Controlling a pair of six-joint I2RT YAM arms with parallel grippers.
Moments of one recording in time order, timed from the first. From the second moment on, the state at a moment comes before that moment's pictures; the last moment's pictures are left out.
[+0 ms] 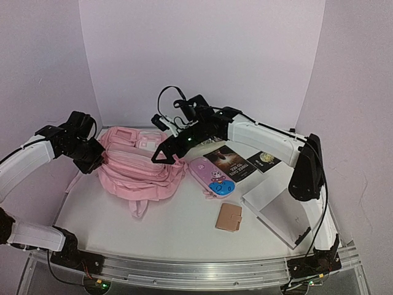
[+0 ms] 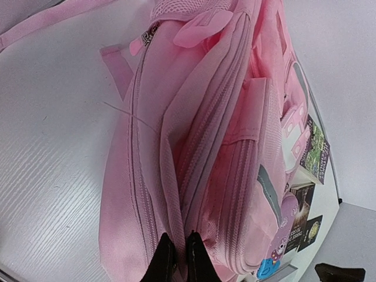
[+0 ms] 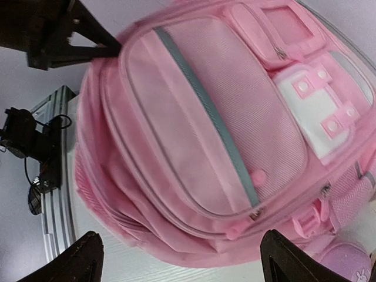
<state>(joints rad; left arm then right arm) -0.34 1.17 1.05 -0.83 -0.10 -1.17 0.89 2.26 2.21 -0.69 -0.46 -0.06</state>
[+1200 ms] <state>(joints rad) -0.37 1.09 1.00 -0.68 -0.04 -1.10 1.06 2.45 2.25 -0.56 -0.31 -0.05</state>
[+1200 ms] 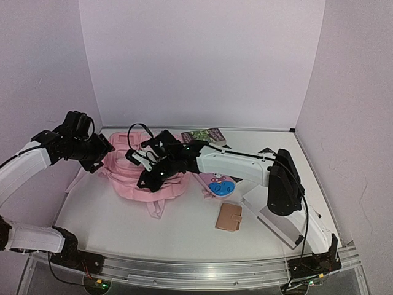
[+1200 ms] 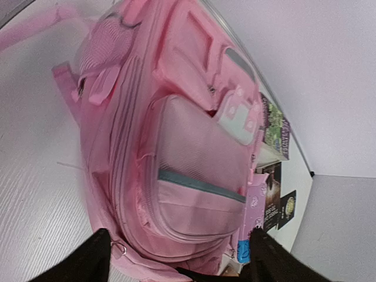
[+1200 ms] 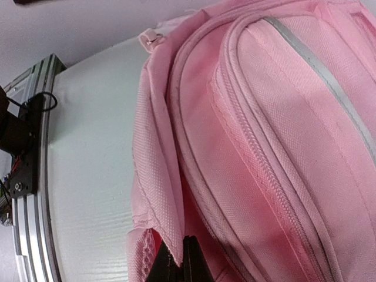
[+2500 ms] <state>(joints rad) -0.09 1.15 0.56 0.01 0.21 -0.60 0.83 2.31 2.20 -0.60 -0.68 0.04</state>
